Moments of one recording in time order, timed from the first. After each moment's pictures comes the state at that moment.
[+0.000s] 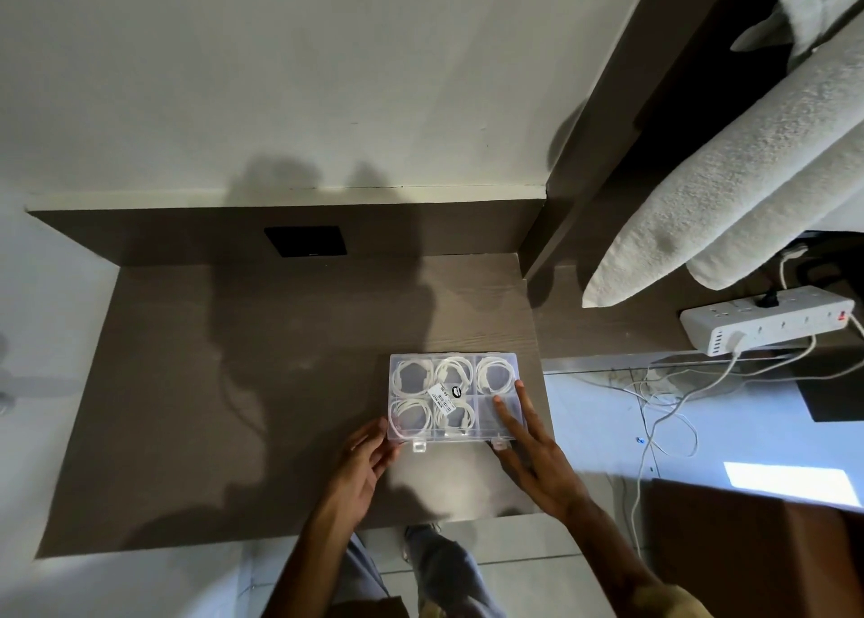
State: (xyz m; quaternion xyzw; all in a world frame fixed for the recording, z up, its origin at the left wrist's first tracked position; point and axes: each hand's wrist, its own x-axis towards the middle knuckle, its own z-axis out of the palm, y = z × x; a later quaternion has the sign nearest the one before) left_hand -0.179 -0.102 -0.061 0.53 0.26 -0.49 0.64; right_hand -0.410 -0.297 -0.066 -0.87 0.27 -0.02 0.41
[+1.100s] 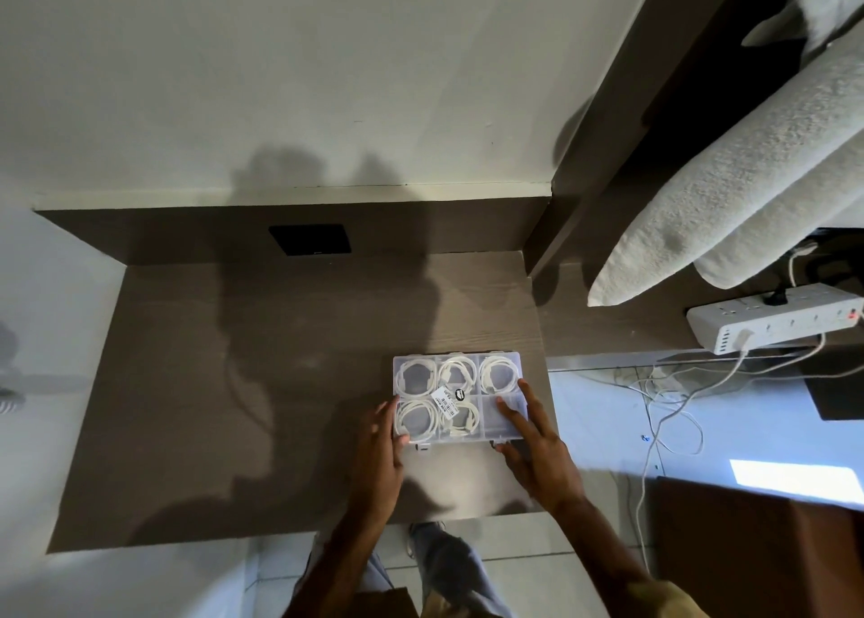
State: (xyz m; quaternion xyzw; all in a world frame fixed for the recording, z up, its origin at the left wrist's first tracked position) left_hand -0.200 -0.105 -0.062 0.88 -0.29 -0.22 0.31; right_hand -0.401 -0.291 -0.073 -0.88 0.32 -0.04 0.36
